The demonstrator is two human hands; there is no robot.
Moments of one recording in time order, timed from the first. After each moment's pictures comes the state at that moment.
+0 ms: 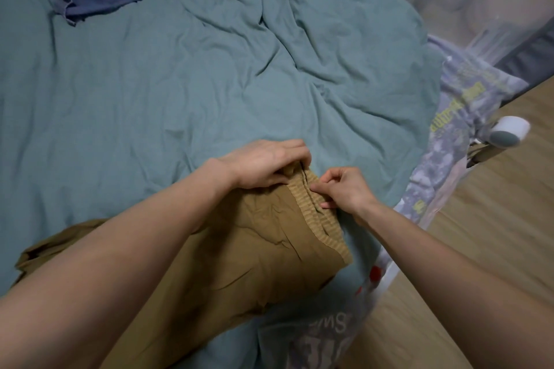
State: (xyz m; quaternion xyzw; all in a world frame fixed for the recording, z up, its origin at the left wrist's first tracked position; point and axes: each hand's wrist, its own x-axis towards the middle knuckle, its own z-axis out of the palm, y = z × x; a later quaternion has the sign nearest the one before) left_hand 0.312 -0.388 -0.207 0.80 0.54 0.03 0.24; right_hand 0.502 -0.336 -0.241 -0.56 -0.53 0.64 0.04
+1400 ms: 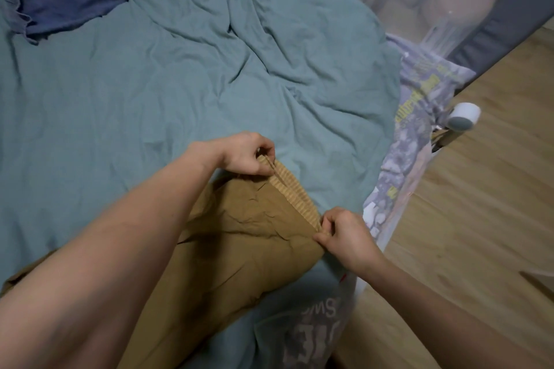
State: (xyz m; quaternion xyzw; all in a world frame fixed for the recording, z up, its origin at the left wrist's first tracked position) left_hand 0.306 -0.360 -0.198 0.65 0.65 -0.03 0.39; right_hand 0.568 -0.400 -0.222 -0.51 -0.76 0.40 -0.04
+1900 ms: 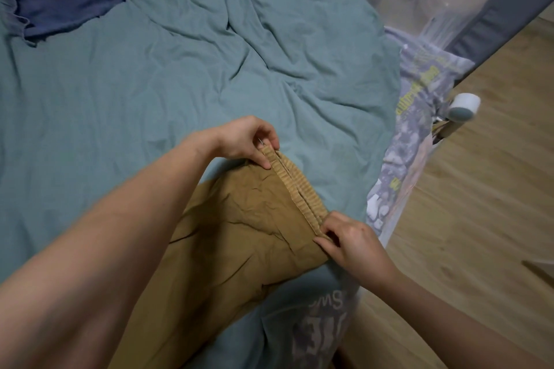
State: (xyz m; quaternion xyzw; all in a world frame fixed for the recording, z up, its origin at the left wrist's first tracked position) left_hand 0.294 -0.357 -0.193 0.60 0.63 0.07 0.49; right_hand 0.586 -0.426 -0.228 -0.38 -0.87 0.31 0.05
